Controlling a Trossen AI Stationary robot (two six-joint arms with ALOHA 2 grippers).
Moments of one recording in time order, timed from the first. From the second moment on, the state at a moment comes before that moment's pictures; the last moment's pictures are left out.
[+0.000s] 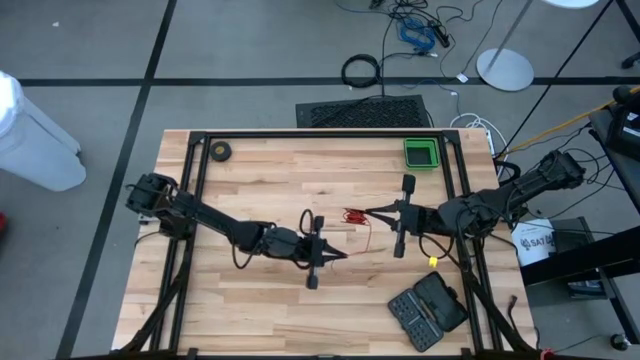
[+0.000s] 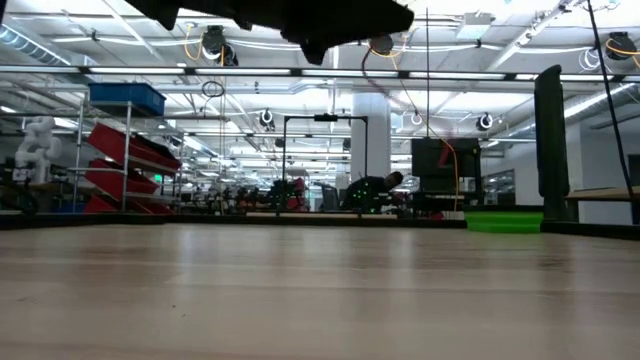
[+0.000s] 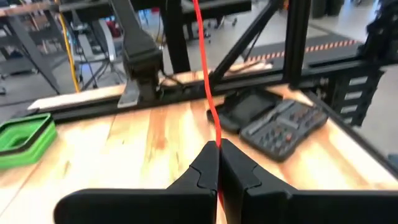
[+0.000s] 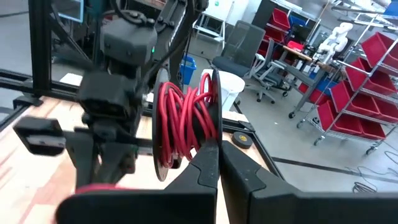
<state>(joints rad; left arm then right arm) -0.28 1.74 0.98 0.55 -0.18 0.11 0.42 1.01 0.83 0.06 0.63 -0.21</state>
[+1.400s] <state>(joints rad) -0.26 1.52 0.98 0.03 -0.49 -0.18 0.49 0.91 0.83 -0.04 0.62 -0.15</state>
